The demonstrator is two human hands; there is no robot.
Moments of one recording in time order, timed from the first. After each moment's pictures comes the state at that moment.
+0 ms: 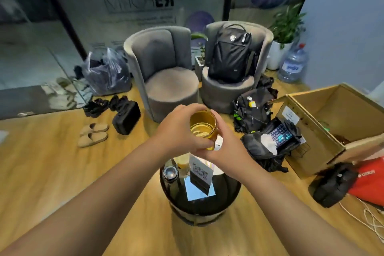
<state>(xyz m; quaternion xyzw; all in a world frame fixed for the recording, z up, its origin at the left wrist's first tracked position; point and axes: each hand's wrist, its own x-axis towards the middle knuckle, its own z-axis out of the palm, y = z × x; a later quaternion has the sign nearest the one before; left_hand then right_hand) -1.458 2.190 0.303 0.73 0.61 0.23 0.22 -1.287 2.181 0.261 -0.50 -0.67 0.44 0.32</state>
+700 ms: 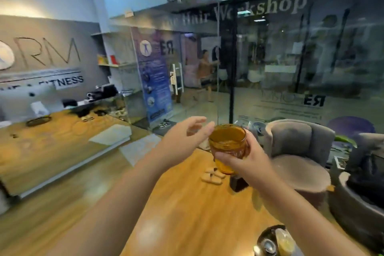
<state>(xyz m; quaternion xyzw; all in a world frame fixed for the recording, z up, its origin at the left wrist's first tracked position) -1.567 1.810 0.625 0.46 0.77 0.44 0.06 -1.427 1.961 0.559 -0.15 -0.77 0.53 0.32</state>
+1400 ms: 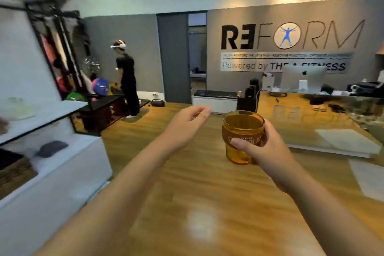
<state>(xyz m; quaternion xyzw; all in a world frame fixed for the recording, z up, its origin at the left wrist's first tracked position) -1.495 1.069 0.626 -0.05 0.88 0.40 -0.24 -1.570 1.281 0.585 0.30 -0.72 0.63 -0.05</state>
